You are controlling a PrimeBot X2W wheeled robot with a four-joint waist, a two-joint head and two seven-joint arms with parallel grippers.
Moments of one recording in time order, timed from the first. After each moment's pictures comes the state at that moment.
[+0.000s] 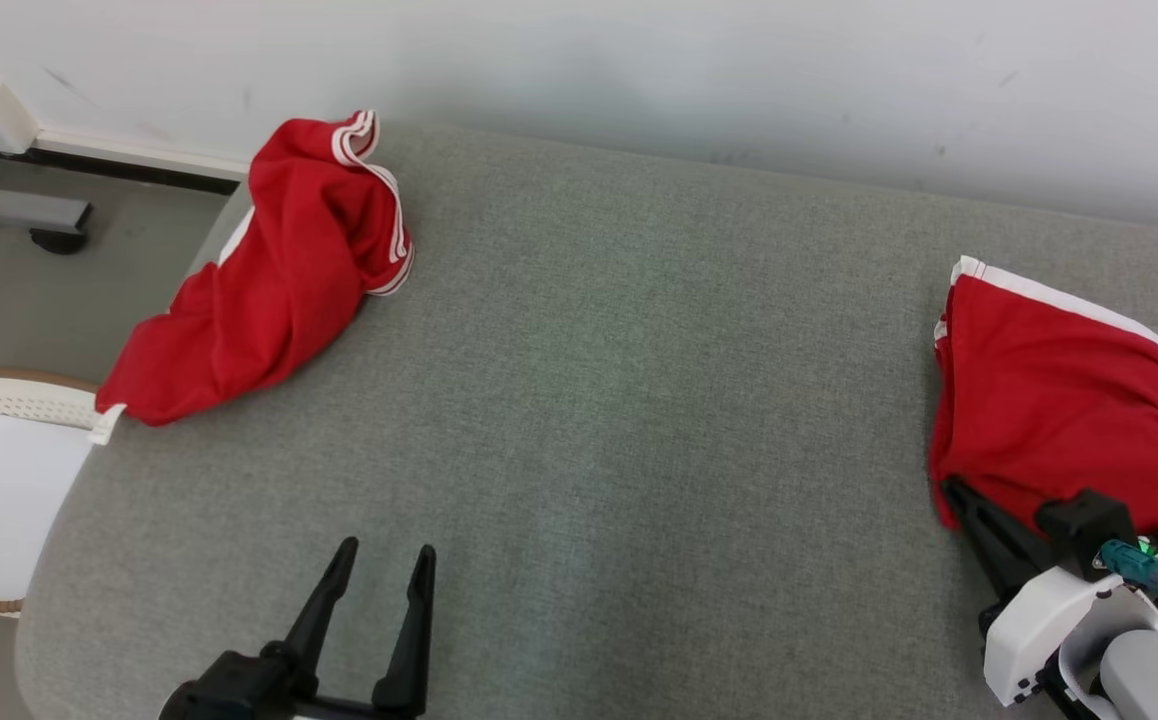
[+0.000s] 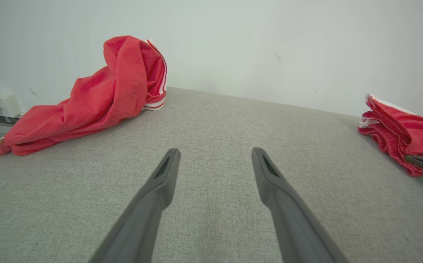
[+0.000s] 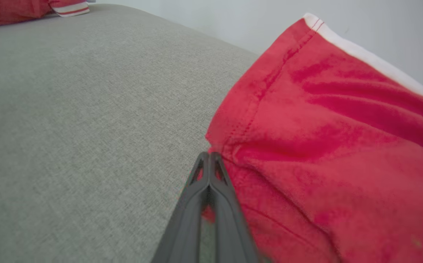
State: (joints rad) left arm 0.00 0.05 -0.12 0.07 -0.16 -0.13 -0.26; right arm -0.50 -0.41 0.64 0.64 0.51 0.13 -0.21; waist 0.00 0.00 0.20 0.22
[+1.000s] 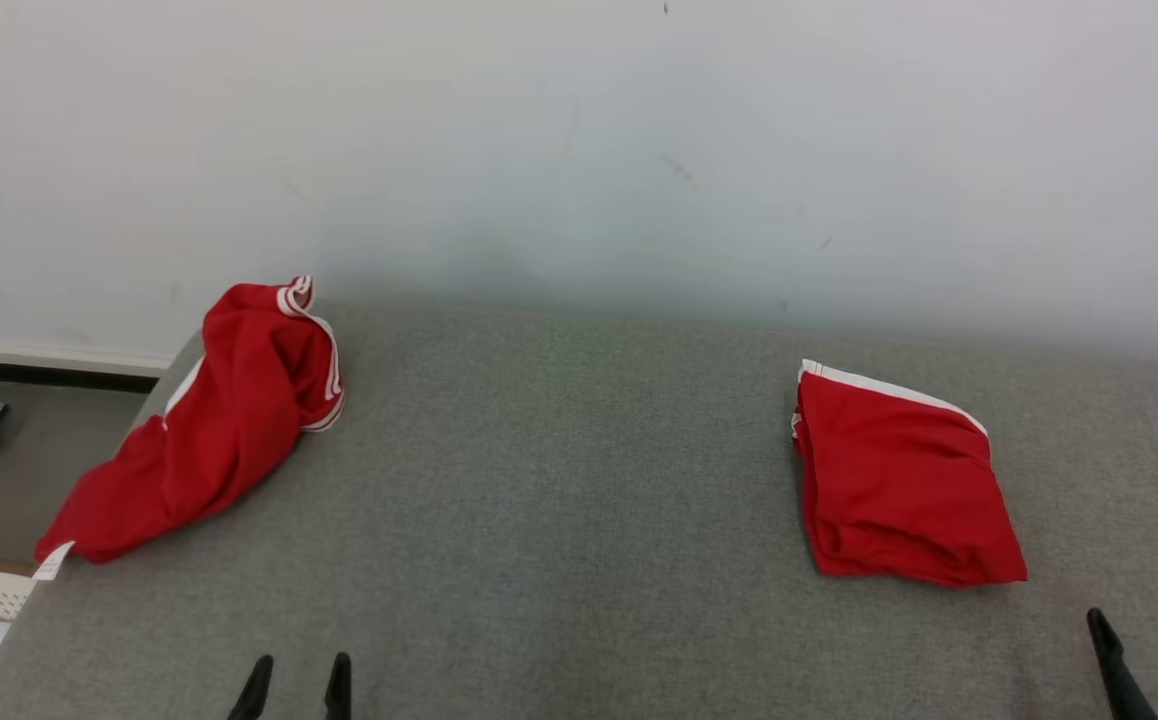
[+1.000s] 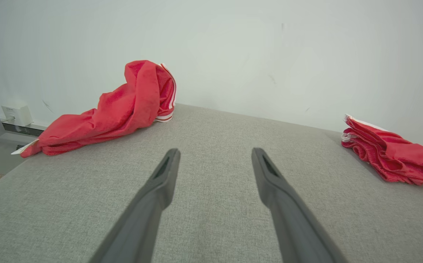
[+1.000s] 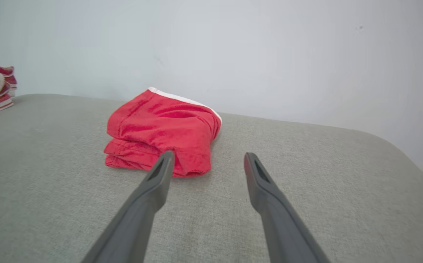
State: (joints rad) left arm 0.17 0.05 -0.01 0.08 -0.17 -0.12 -0.26; right arm -0.05 -0.44 0.24 0.40 0.55 0.13 -0.26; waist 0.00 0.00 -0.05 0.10
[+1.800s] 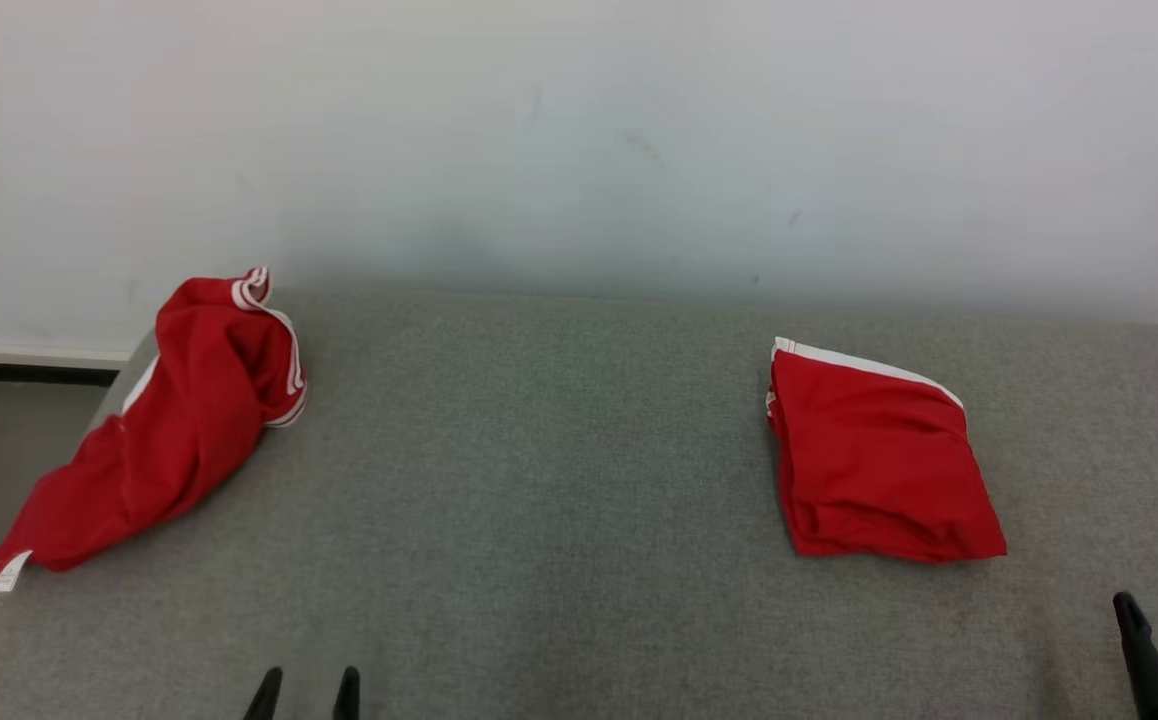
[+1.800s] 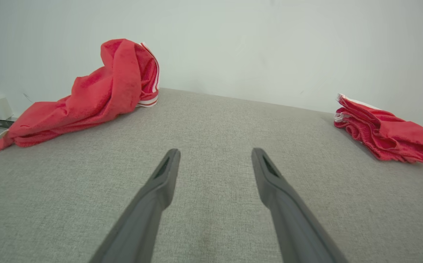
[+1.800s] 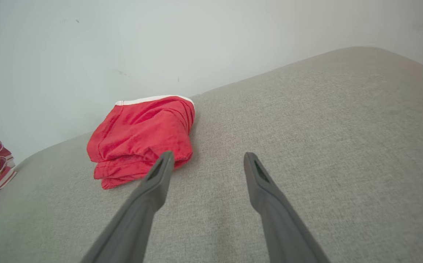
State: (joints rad) left arm 0.20 0.05 0.00 0.09 -0.15 -0.13 -0.26; right arm 0.04 -0.33 0.05 0.30 0.80 0.13 -0.11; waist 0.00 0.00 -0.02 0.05
